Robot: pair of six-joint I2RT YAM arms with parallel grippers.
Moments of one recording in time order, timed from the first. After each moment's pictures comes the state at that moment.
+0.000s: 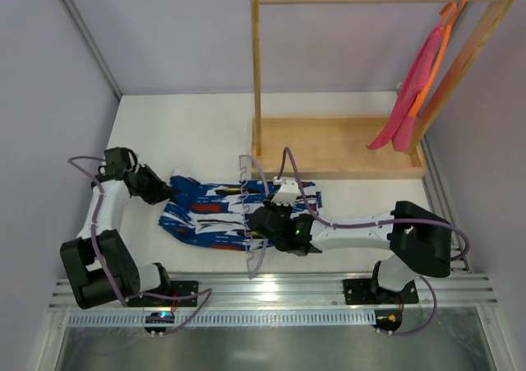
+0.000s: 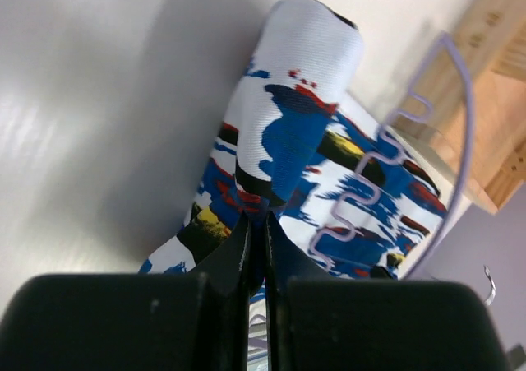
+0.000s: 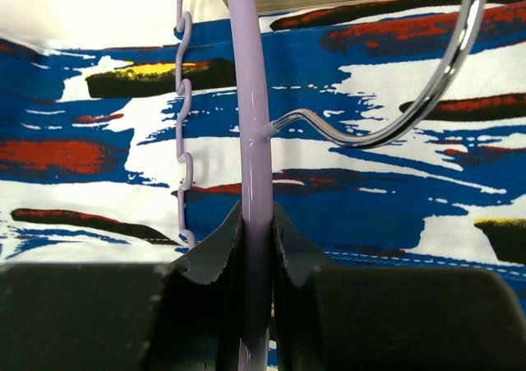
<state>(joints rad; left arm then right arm) 0.30 1.31 0.83 -0.66 0.43 -0.57 1.24 1.56 0.84 -0.11 0.82 1.03</state>
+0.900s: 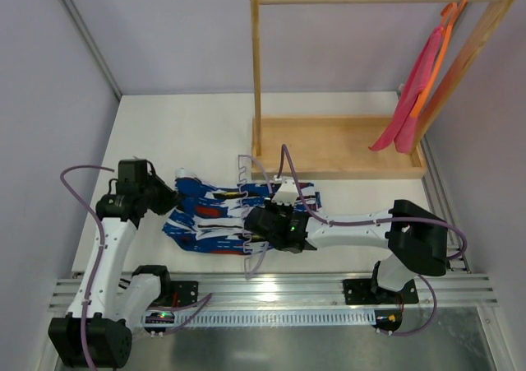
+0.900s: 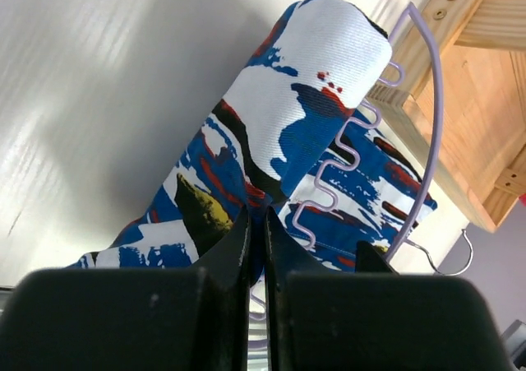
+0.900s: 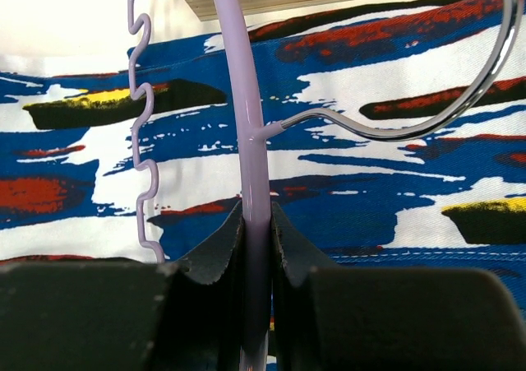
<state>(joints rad) -0.01 0.89 0.82 -0.83 0.15 -0.85 1.24 1.58 0.91 -0.30 0.86 1.12</state>
